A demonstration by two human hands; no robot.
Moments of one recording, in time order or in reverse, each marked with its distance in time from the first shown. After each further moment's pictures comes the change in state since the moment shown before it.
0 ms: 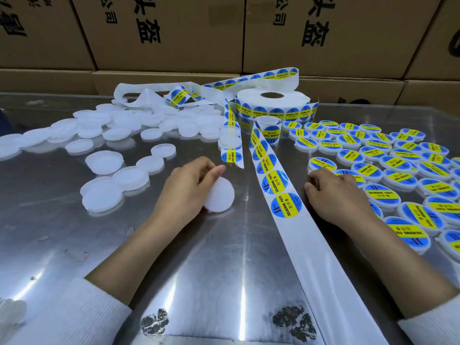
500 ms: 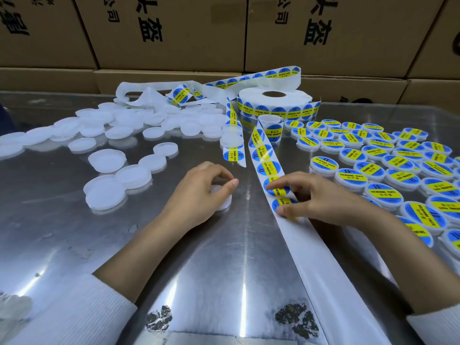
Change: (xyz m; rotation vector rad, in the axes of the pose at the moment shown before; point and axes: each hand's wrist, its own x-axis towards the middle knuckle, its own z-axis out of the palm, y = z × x) left_hand -0.003 -0.003 0.009 0.038 -0.134 0.111; right_hand -0.008 -0.014 -0.013 0.434 -0.366 -0.496
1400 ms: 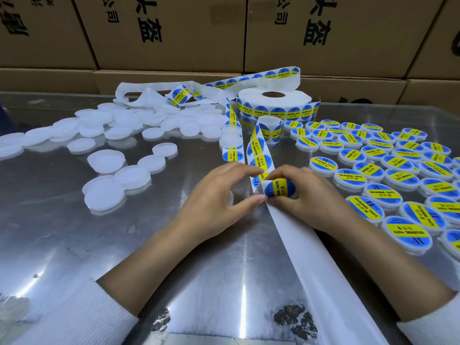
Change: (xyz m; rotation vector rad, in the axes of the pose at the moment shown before) left_hand -0.011 0.032 0.007 -0.047 0.006 0.326; right_hand 0.005 0.002 0.018 -0.289 0.256 -0.032
